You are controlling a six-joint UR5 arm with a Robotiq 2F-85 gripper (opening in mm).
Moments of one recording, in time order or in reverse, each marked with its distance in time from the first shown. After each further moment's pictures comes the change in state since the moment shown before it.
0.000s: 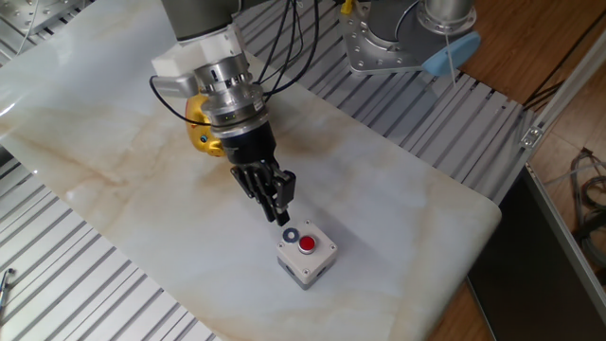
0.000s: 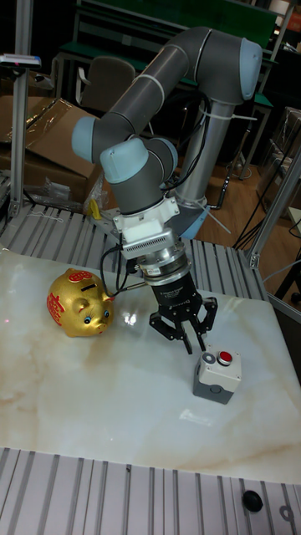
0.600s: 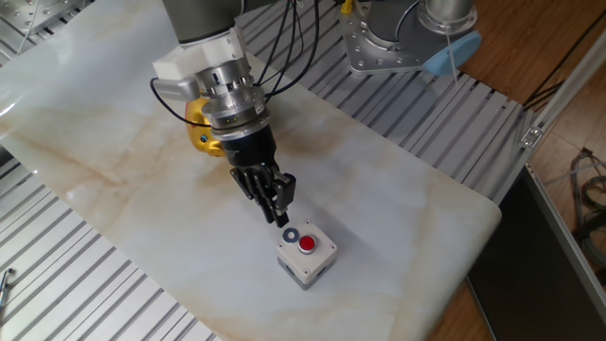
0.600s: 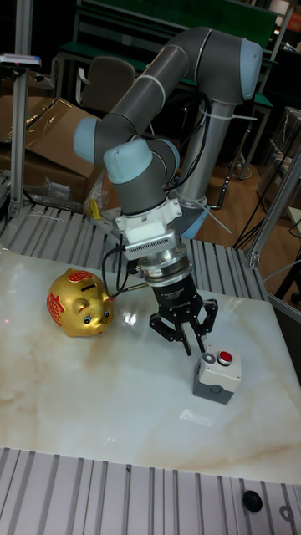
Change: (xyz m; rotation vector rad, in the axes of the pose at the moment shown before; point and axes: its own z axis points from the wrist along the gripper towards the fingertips) arm 0.000 -0.004 0.002 0.023 0.005 -0.006
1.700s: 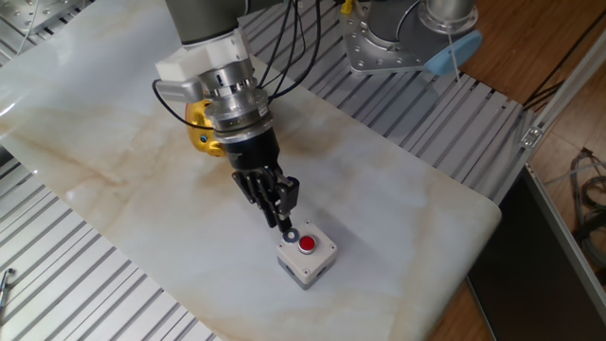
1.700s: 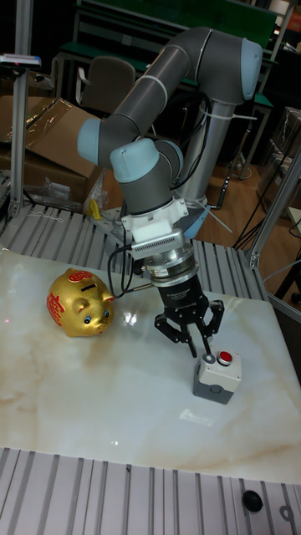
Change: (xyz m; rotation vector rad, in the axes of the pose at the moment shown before) arm -0.006 0.009 0.003 0.008 -0.018 0.014
